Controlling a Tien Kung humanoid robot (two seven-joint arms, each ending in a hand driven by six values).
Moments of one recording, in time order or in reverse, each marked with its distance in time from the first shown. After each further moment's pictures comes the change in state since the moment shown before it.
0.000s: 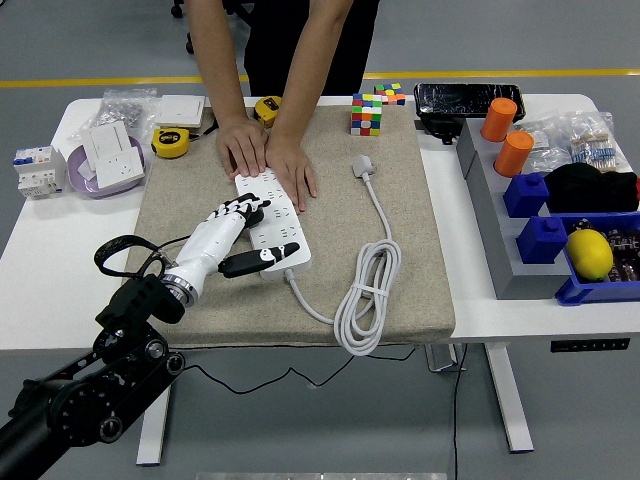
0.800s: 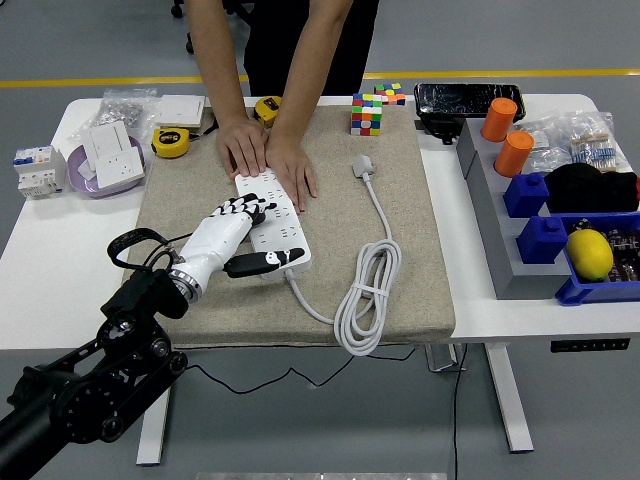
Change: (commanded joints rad) left arm -0.031 0.011 0.034 -0.009 0.087 -0.026 0.032; right arm -0.003 -0.001 -0.003 0.000 -0.002 0.001 -0.002
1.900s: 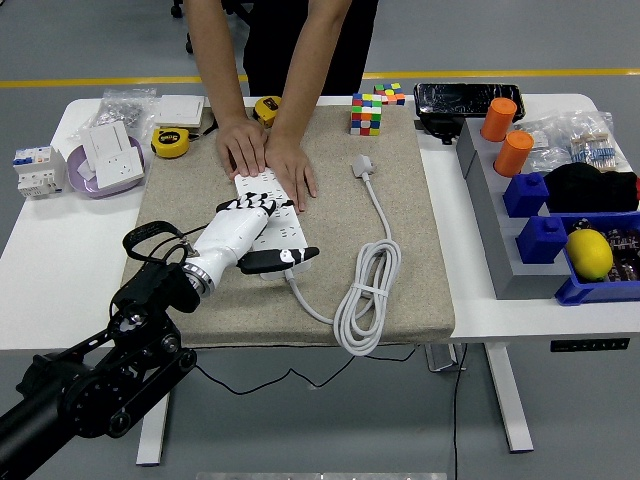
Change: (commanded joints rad) left arm -0.031 -0.005 0.027 -0.030 0.034 -0.007 0.003; right arm 0.006 -0.004 -0.002 0.000 0.008 -0.001 0.001
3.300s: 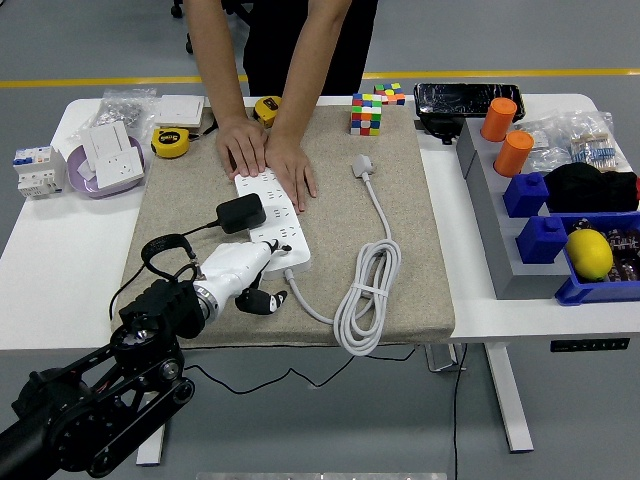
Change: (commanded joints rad) left arm 0.078 0.024 0.026 -0.211 0.037 -0.266 0.265; right arm -0.006 0.000 -0.003 0.000 -0.001 0.000 0.000
